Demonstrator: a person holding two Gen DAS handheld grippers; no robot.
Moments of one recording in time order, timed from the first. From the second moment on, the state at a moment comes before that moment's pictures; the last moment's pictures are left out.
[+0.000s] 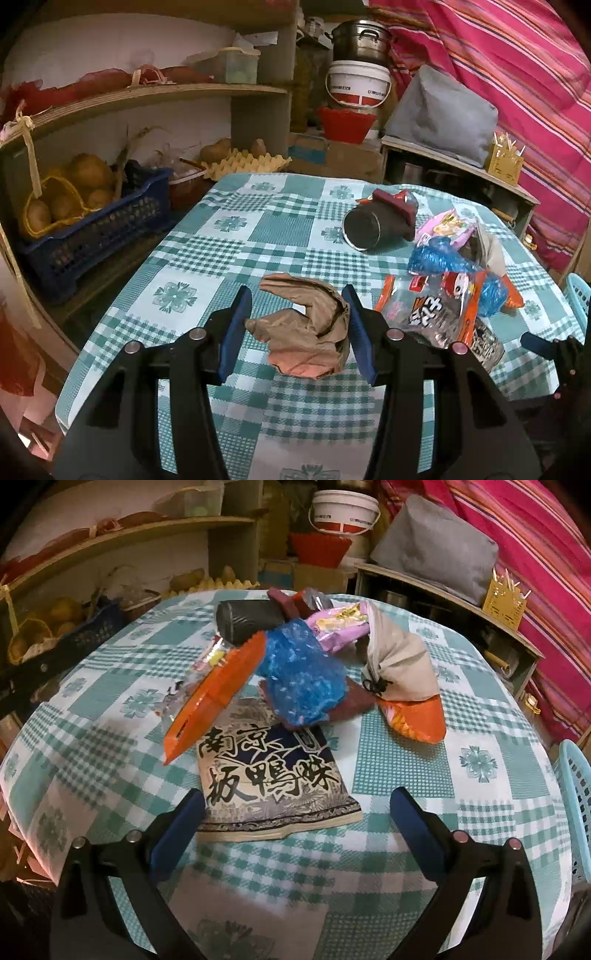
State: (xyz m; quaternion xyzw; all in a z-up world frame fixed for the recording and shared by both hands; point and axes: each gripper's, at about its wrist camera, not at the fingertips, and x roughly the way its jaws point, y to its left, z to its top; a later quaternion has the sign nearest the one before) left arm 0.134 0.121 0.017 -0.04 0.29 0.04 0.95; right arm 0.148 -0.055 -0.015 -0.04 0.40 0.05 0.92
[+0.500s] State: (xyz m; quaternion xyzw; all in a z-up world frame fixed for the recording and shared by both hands) left arm 0.140 0.110 0.014 -0.03 0.29 0.04 0.95; right arm 0.155 -0.076 -0.023 -0.01 0.41 0.10 0.91
